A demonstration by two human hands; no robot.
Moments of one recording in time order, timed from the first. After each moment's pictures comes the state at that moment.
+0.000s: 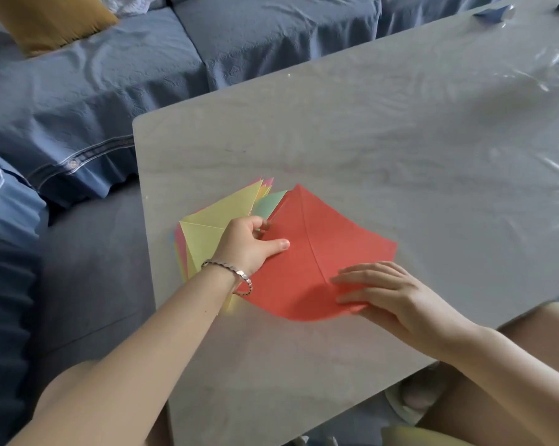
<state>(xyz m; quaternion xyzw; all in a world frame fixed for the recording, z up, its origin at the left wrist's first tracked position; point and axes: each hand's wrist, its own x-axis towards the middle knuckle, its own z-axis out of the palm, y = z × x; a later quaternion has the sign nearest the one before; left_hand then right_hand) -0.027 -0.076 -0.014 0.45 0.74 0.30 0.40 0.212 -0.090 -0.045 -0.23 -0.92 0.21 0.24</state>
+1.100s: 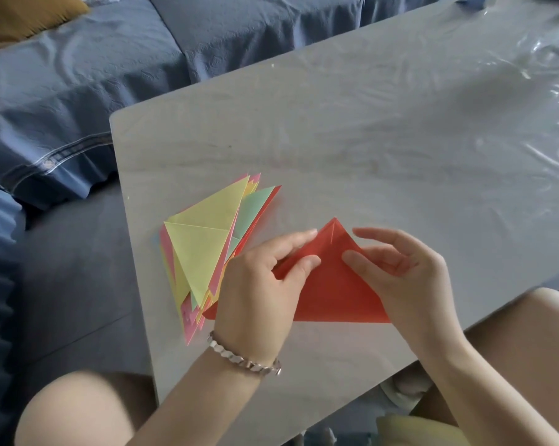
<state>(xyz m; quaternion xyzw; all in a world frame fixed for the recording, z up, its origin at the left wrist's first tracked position) 0.026 -0.138 0.025 0.60 0.64 0.43 0.21 0.167 -0.120 0.019 -0.54 -0.47 0.51 0.47</state>
